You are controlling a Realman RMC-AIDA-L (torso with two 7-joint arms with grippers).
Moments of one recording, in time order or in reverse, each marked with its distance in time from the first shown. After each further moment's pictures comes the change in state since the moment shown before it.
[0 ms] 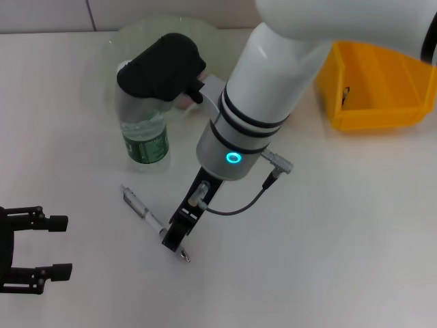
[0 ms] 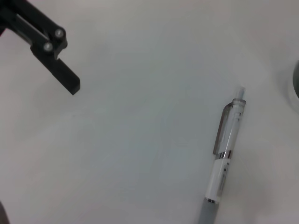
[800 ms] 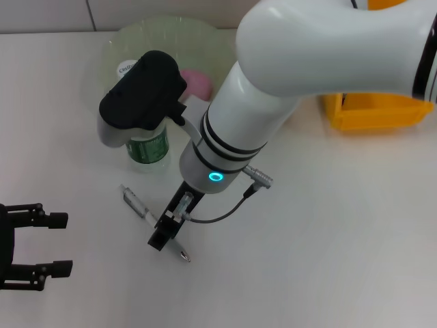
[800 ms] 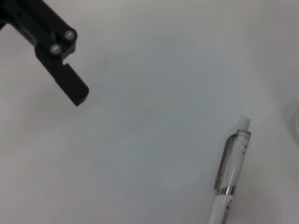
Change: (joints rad) left arm -0.004 0.000 0.000 0.002 0.000 -0.010 0.005; right arm -0.001 0.000 -0.188 -0.033 0.017 0.203 0.046
